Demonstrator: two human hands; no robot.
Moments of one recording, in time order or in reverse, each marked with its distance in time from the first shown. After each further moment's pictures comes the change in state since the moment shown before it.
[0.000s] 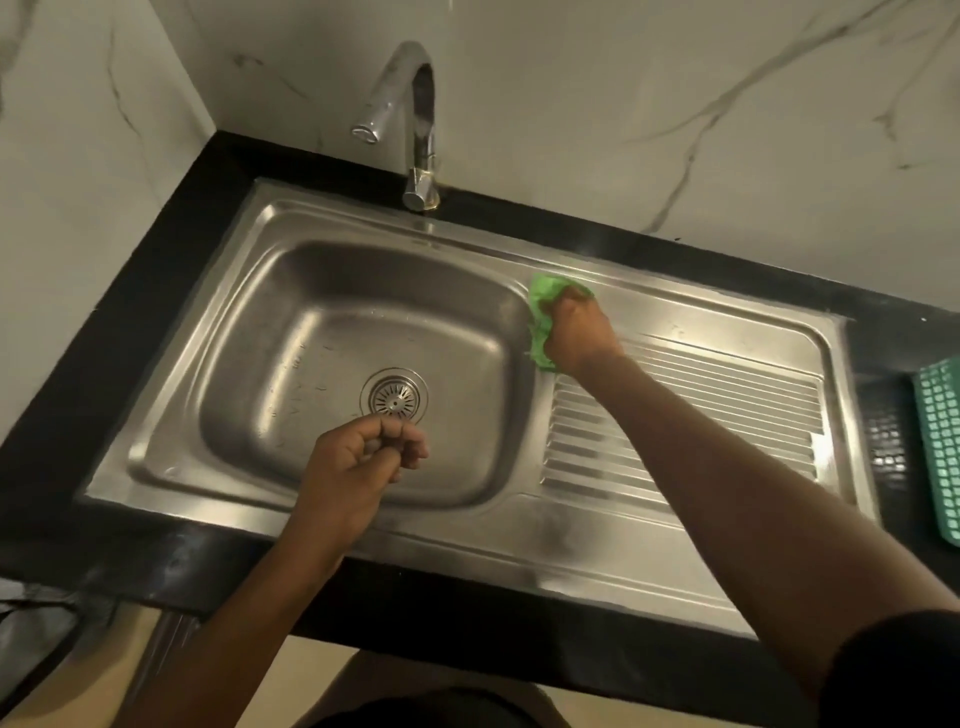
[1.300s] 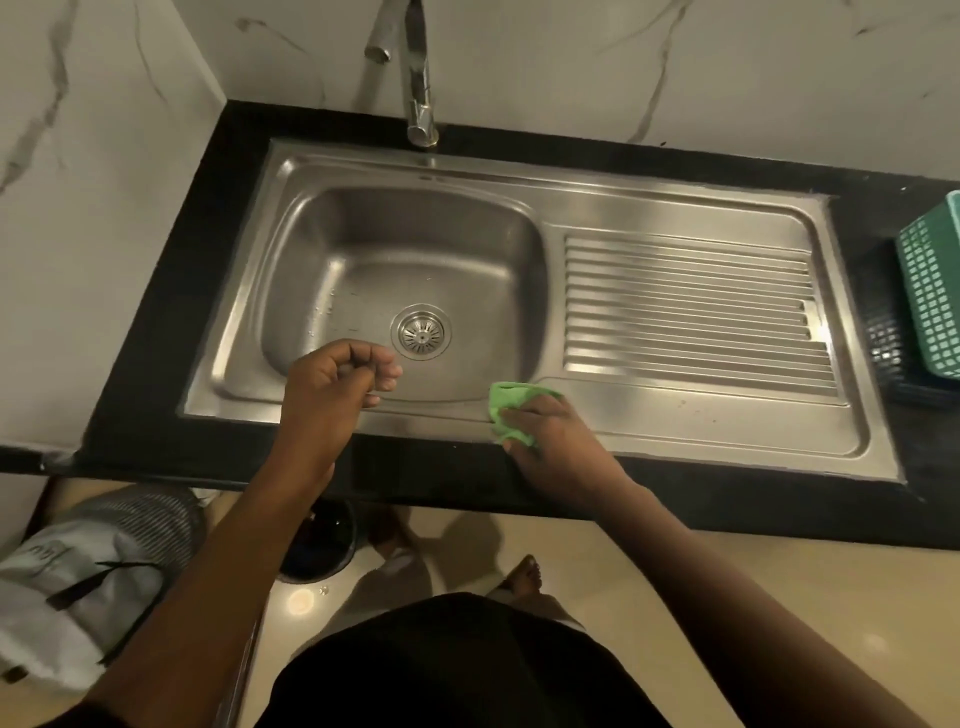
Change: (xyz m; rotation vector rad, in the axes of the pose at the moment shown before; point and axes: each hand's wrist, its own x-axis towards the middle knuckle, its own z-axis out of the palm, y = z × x) left_hand -0.058 0.000 -0.071 0.109 0.019 0.078; right_hand -0.270 -0.071 0.069 0.291 -0.177 -0.071
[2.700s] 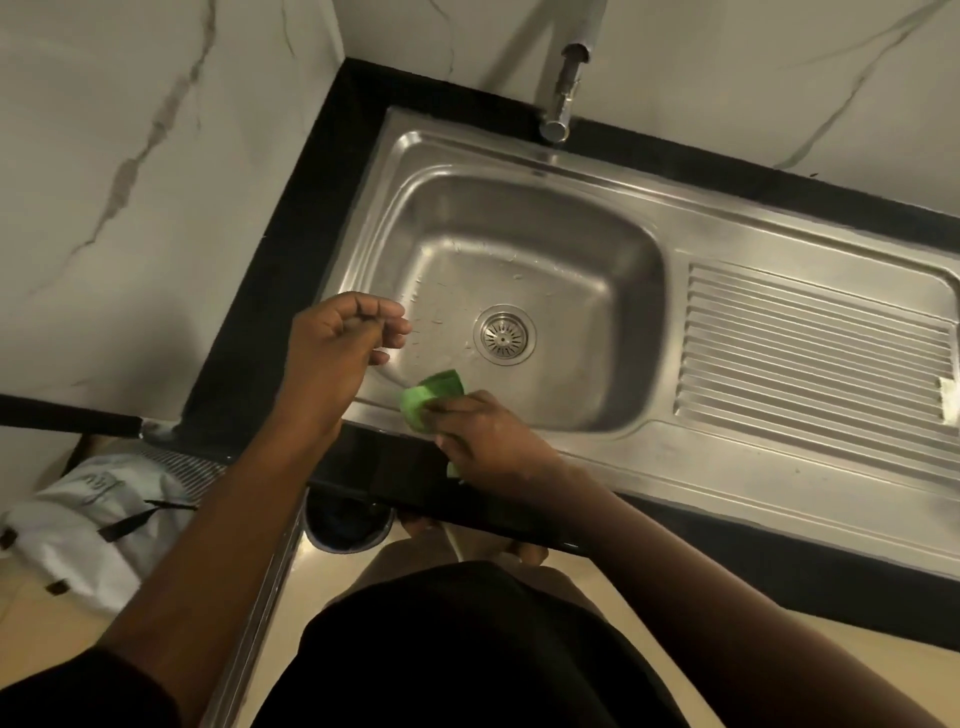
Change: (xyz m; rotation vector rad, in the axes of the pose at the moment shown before) left_hand 0.079 -0.011 -0.108 -0.090 0.105 -0.013; right_hand 0.114 -0.147 0.057 0.000 -0.204 -0.378
